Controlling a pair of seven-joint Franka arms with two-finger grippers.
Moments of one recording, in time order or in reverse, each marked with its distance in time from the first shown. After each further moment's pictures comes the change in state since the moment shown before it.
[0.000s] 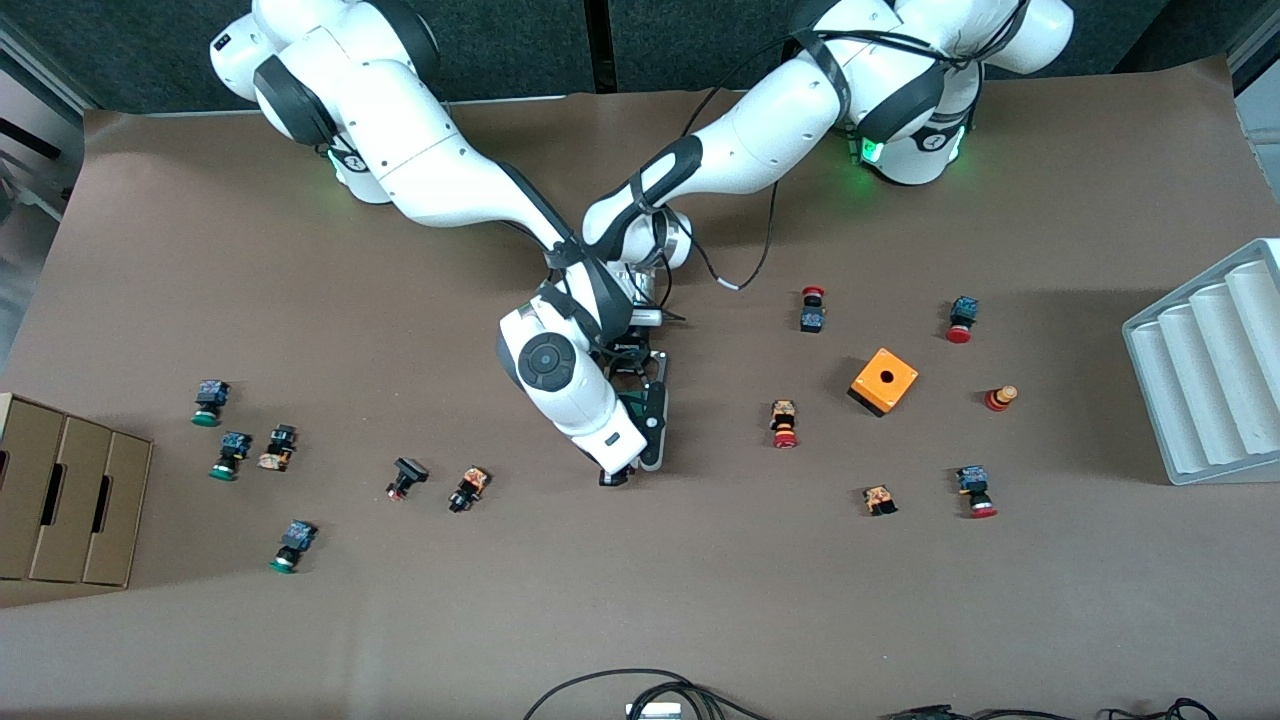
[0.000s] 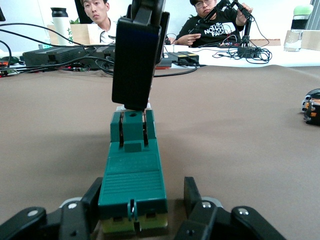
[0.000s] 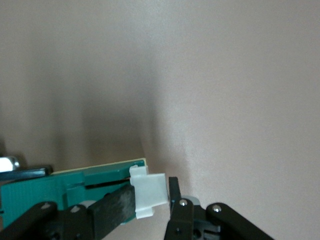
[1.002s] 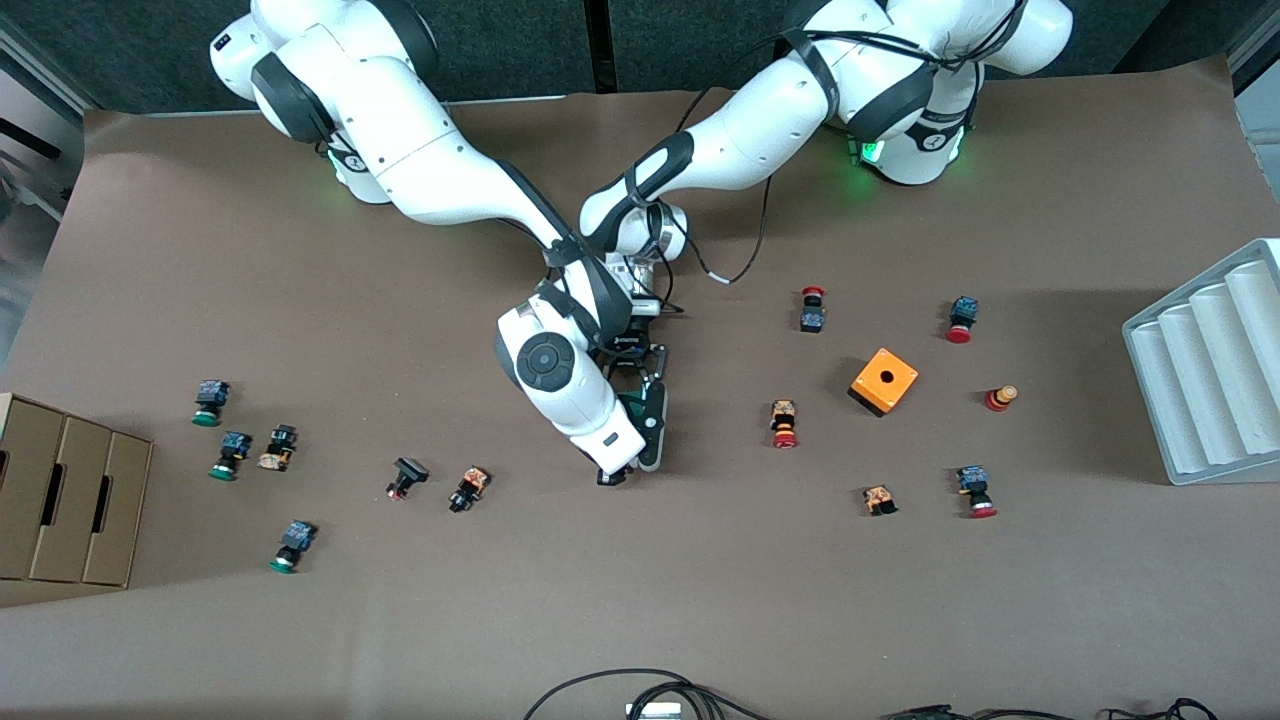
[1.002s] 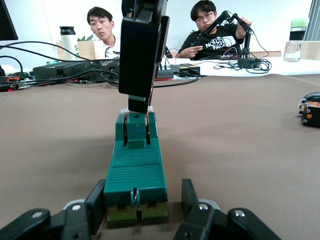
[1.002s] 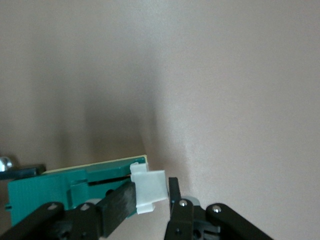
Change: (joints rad) left arm -0.034 0.019 0.002 -0.003 0.001 -0.082 -0.008; right arm 0.000 -0.013 -0.004 0.000 0.000 -0.026 0.007
